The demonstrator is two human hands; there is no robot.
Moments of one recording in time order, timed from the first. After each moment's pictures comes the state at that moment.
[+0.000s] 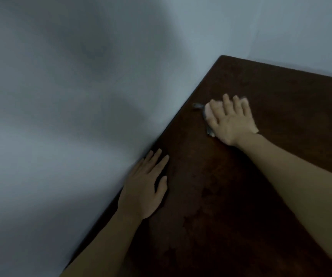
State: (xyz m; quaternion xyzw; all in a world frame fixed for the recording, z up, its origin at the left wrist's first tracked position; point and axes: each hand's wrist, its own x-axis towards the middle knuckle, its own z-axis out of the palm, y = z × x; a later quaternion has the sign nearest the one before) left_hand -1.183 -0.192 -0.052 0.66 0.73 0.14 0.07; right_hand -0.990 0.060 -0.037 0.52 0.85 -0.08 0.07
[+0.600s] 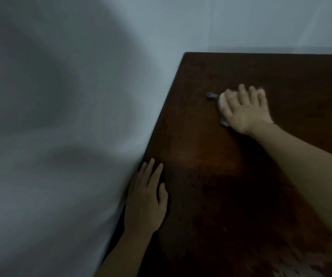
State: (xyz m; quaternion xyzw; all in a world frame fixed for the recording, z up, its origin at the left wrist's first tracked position) left_hand -1.181 -0.190 -0.051 0.67 0.72 0.15 0.09; right_hand -0.921 0.058 -0.032 0.66 0.74 -0.10 0.07
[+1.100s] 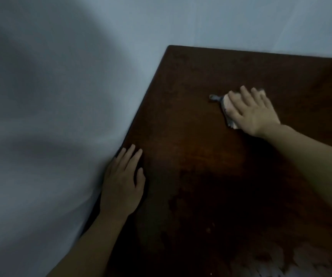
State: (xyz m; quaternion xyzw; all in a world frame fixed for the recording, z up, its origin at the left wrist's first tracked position) left_hand -1.180 -0.189 -0.052 0.68 0.71 0.16 0.06; right_hand -0.837 0.026 -0.037 0.63 0.77 -0.08 0.08
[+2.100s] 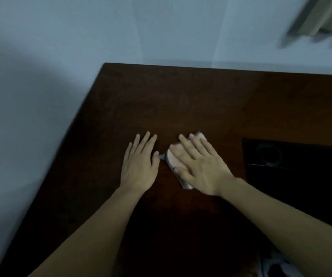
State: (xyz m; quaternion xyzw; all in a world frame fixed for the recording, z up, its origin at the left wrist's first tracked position) left_hand -0.976 -0.089 -0.037 0.72 0.66 0.13 0.17; right_hand -0.766 -0.099 -0.025 0.53 0.84 -0.11 0.08
